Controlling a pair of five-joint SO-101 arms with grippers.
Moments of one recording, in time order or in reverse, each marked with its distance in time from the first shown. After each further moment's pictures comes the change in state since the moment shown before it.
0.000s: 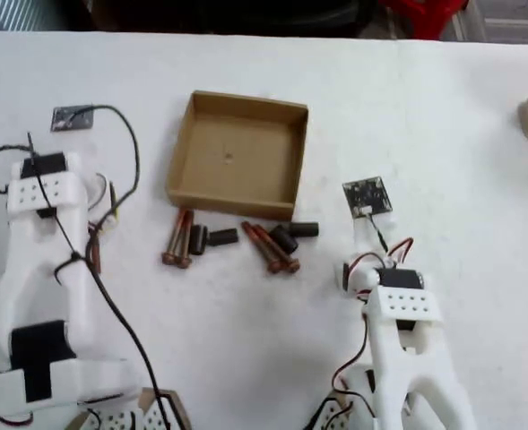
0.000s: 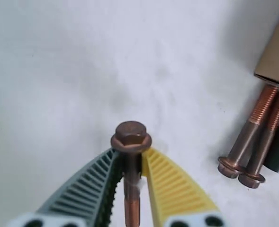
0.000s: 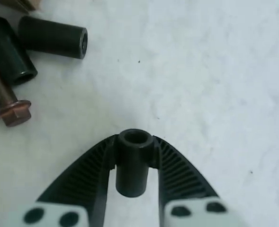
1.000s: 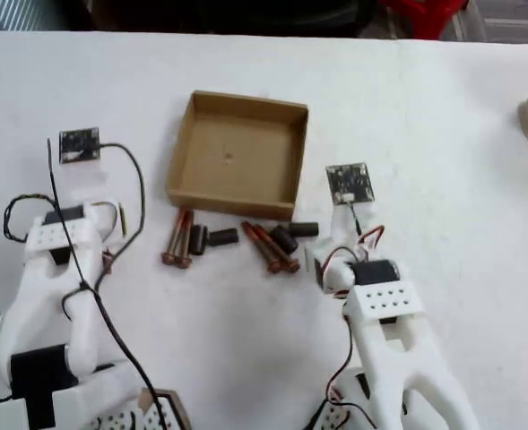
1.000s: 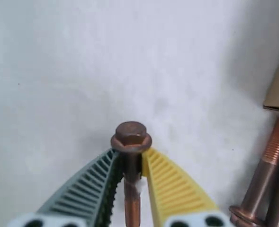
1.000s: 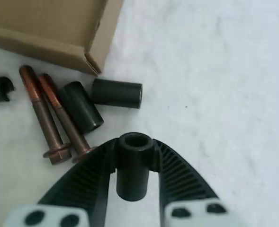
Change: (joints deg) left arm 0.0 -7.5 25.8 -32.6 0.0; right arm -12.3 0.1 -4.6 -2.2 -16.8
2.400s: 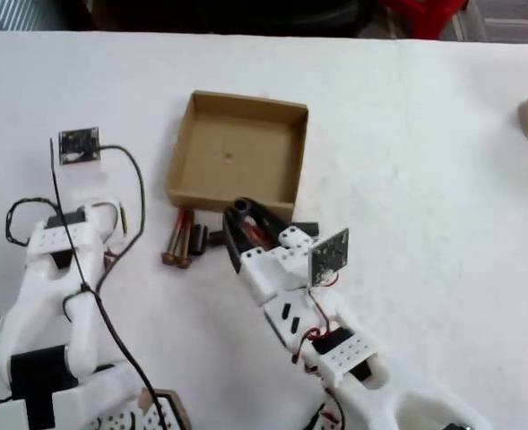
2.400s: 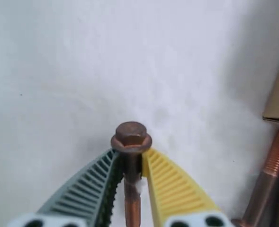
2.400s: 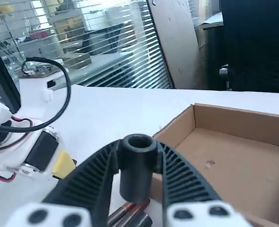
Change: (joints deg) left arm 0.1 0.0 2.1 -5.1 0.1; right arm -24.3 0.0 29.3 -84.9 -11.8
